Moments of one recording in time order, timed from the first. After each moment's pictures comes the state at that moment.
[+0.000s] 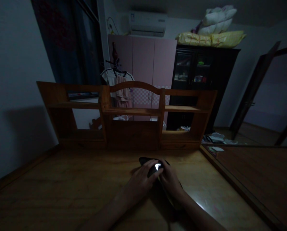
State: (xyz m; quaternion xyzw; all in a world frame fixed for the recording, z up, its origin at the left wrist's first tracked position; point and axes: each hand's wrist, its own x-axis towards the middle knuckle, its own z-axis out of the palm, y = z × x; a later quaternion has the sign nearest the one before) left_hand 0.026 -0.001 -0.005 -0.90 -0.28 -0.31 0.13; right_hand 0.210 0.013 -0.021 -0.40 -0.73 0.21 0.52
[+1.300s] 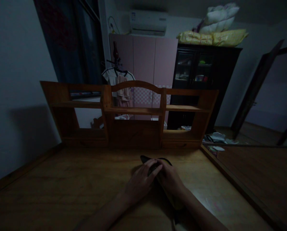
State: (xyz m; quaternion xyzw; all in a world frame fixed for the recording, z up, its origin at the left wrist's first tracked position) left_hand 0.023 -0.002 -0.013 -0.89 -0.28 -0.33 0.11; right_hand 0.212 0.008 -0.009 -0.37 -0.81 0.12 0.45
